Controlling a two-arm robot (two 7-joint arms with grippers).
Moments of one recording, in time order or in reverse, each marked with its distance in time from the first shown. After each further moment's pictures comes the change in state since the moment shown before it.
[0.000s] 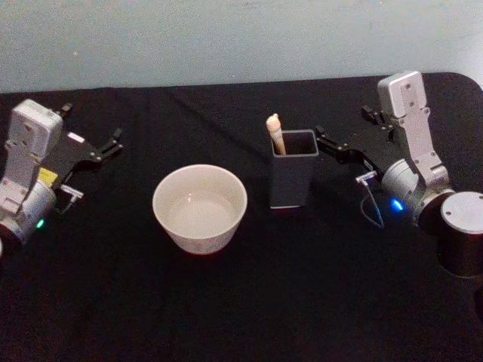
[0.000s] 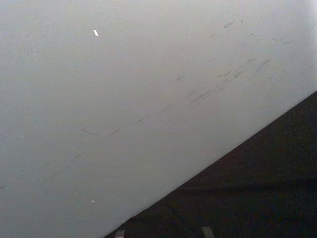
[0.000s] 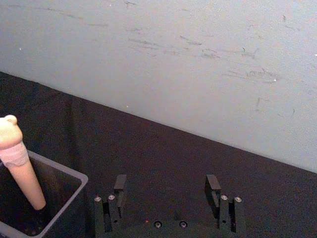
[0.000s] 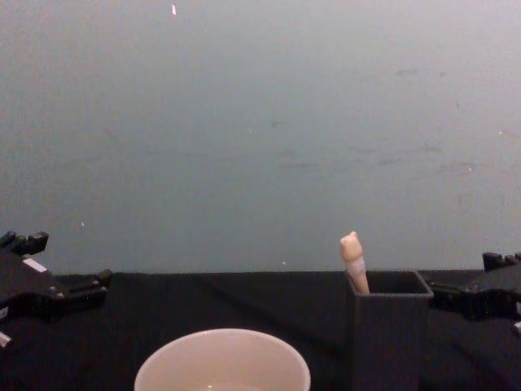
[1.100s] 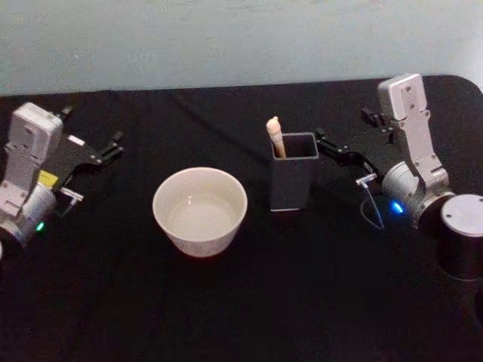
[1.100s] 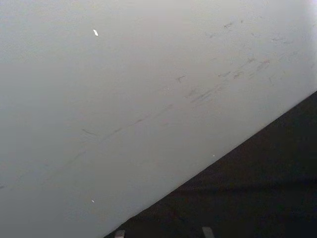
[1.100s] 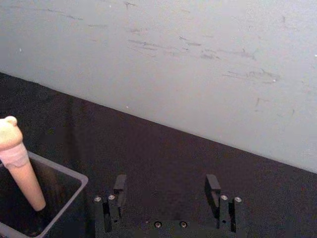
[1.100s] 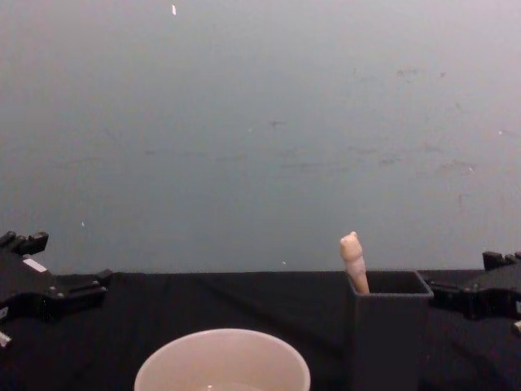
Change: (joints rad) left arm 0.000 0.000 0.000 0.000 0.000 0.000 0.000; right arm 0.000 0.000 0.000 -0.001 0.002 -0.001 -0.001
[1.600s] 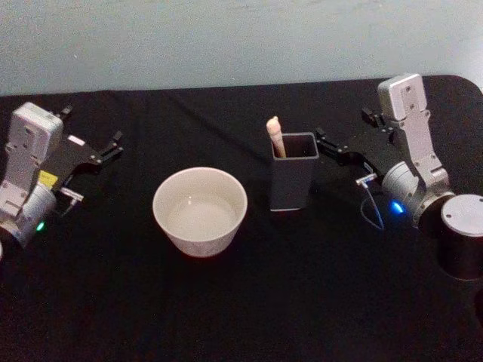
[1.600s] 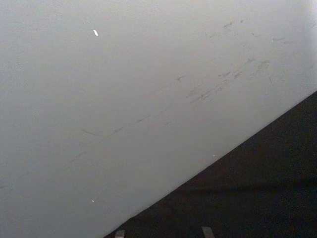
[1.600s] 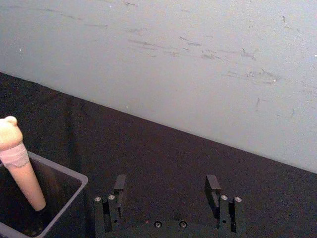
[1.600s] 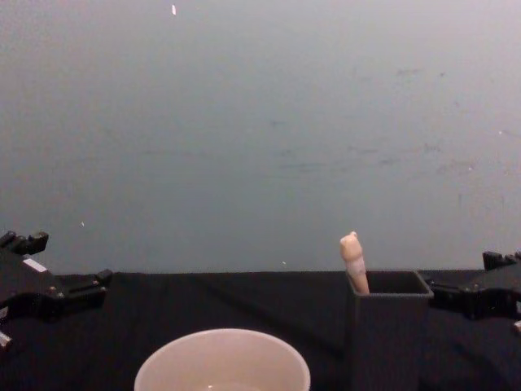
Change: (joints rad) left arm 0.000 0.000 0.000 0.000 0.000 0.000 0.000; right arm 0.000 0.000 0.000 0.000 0.000 0.000 0.000
